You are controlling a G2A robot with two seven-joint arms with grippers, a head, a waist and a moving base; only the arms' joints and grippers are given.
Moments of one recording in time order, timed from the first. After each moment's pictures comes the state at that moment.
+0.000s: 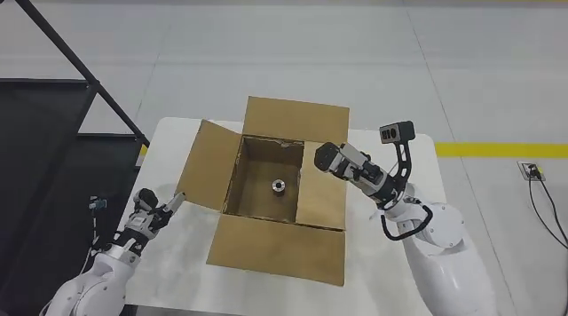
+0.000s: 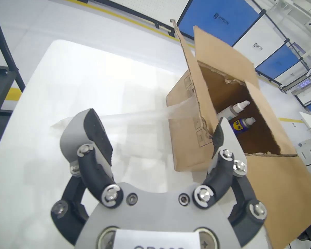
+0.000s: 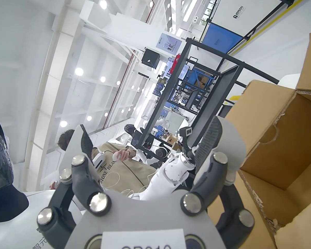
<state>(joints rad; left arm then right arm) 1.45 -1.09 -1.68 -1.70 0.67 -0.32 -0.13 -0.94 -1.36 1.37 -1.54 0.36 -0.37 0.83</state>
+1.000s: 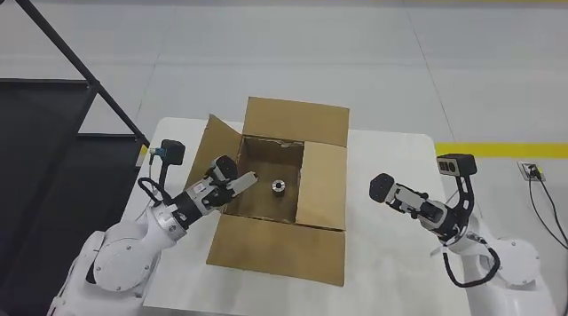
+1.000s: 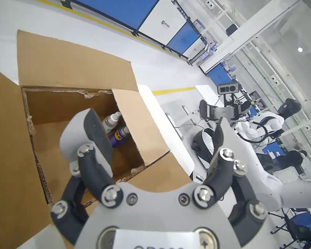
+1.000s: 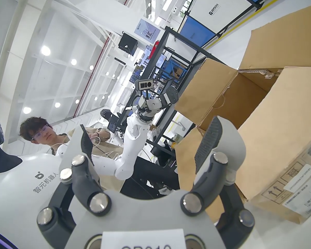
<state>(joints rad) 1.15 -1.10 -1.44 -1.89 0.24 -0.27 -0.59 -1.15 -1.27 1.67 -1.65 0.35 -0.44 1.13</state>
